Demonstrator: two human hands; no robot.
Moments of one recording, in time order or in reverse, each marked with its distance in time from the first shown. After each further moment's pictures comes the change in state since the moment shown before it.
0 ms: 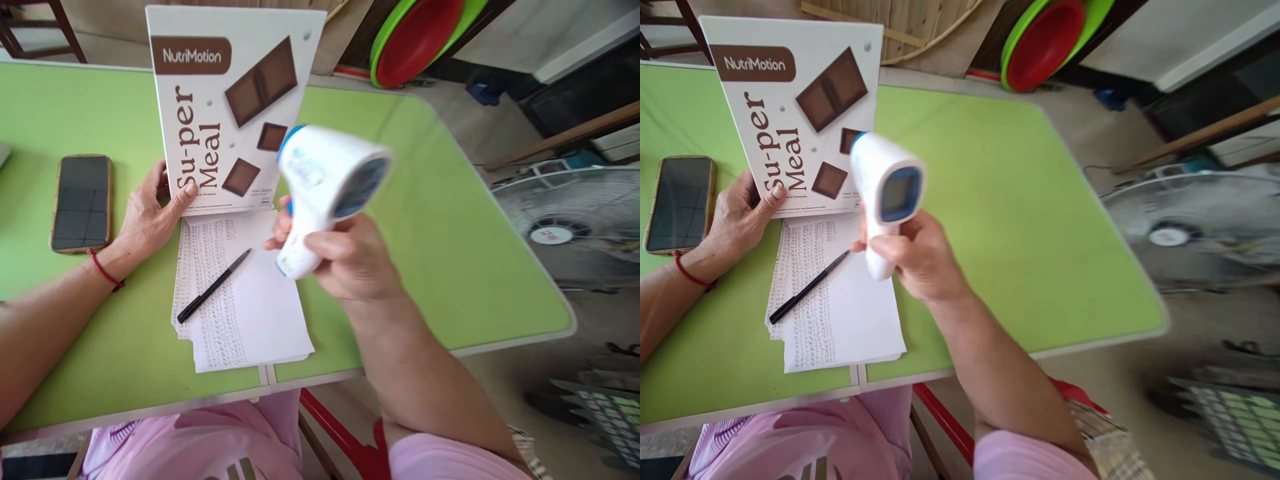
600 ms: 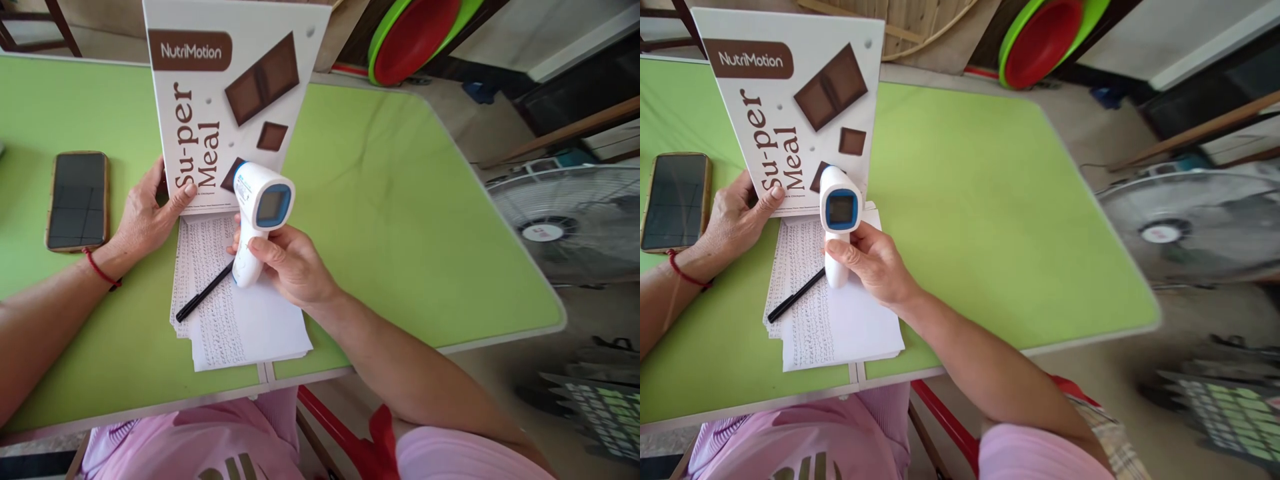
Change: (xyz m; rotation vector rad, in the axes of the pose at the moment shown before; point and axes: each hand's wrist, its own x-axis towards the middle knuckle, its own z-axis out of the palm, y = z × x) left_hand 0.000 -0.001 -0.001 0.078 -0.013 0.091; right_hand -0.001 0.037 0.025 0.133 -0.078 0.128
